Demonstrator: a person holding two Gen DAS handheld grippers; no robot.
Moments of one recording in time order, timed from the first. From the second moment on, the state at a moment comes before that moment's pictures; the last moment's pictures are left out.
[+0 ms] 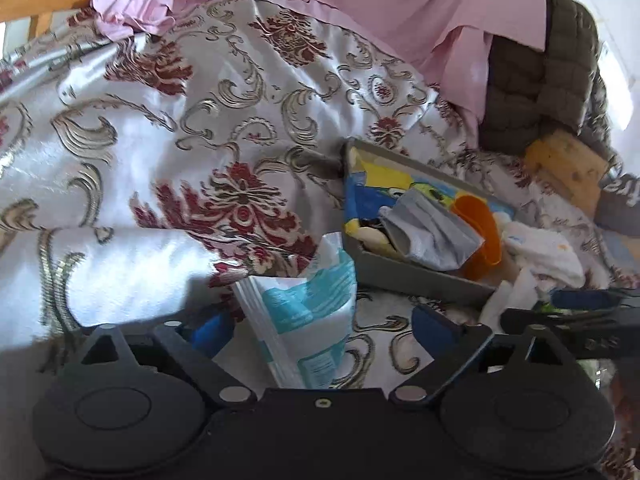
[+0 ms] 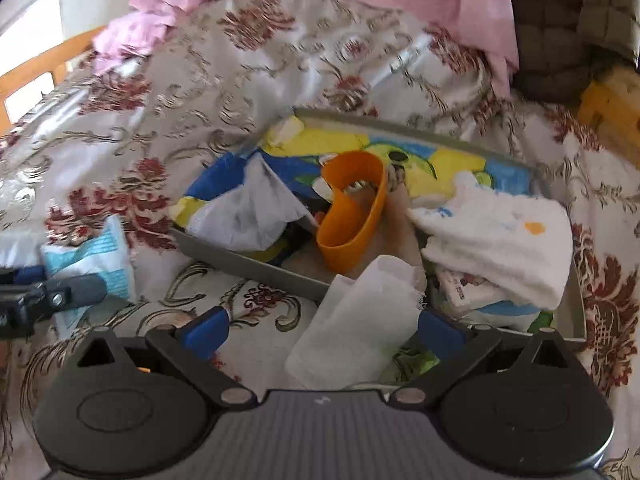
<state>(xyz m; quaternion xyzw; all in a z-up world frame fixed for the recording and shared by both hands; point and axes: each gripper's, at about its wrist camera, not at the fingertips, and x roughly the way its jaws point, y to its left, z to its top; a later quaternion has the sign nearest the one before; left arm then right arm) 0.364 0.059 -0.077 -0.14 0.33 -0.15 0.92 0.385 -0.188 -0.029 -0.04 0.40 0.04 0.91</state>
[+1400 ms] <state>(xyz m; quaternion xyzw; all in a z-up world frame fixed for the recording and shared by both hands) 0.365 0.057 -0.086 -0.19 0.32 -0.21 0.90 0.411 -0.162 -0.060 -0.06 0.45 0.01 0.89</state>
